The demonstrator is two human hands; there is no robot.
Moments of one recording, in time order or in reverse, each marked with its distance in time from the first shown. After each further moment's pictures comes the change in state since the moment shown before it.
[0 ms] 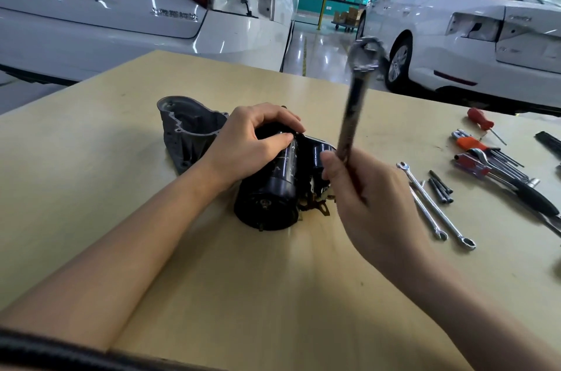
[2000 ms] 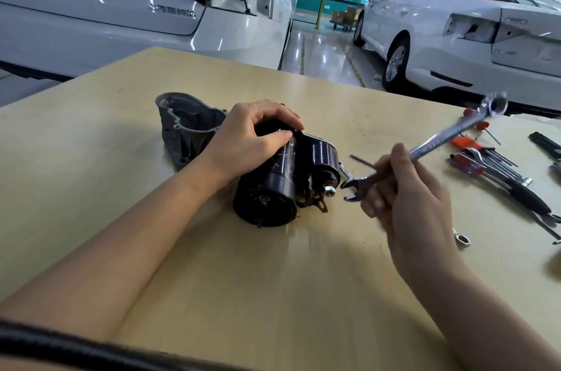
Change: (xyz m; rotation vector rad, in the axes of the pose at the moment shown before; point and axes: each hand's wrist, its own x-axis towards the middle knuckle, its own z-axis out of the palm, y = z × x) left_hand 0.000 0.003 -0.001 0.007 -0.009 0.000; right_hand -0.003 0.021 -0.012 0.793 0.302 0.653
